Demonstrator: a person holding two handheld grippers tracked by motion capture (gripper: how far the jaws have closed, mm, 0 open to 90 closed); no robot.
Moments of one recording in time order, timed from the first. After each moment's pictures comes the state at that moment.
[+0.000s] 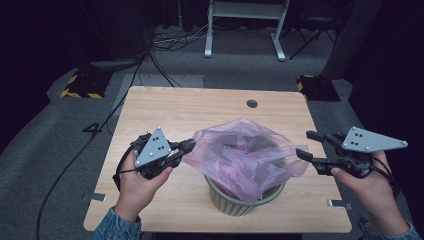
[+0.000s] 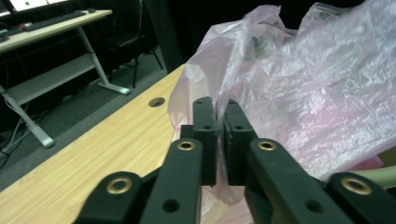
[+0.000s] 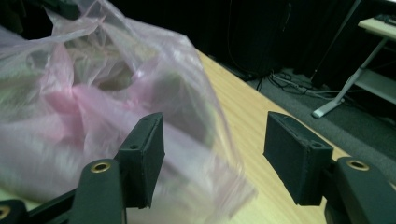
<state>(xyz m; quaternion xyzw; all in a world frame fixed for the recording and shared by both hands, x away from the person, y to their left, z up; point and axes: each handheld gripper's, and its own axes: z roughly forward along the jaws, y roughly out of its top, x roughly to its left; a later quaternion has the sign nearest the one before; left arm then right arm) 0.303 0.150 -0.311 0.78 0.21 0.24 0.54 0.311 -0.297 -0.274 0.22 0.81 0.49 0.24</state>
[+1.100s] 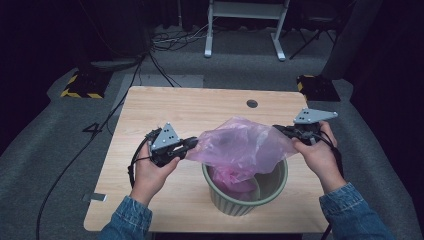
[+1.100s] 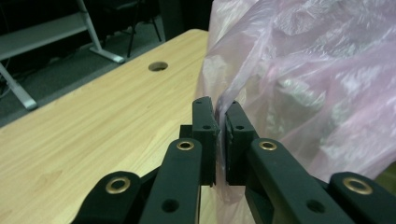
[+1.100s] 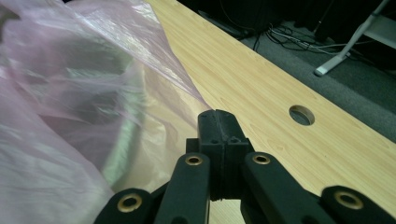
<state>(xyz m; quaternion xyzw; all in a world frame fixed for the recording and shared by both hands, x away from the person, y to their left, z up) 0.358 0.146 -0.370 0.80 0.27 0.19 0.50 0.410 -0.258 -0.336 0.28 0.84 0.42 0.21</state>
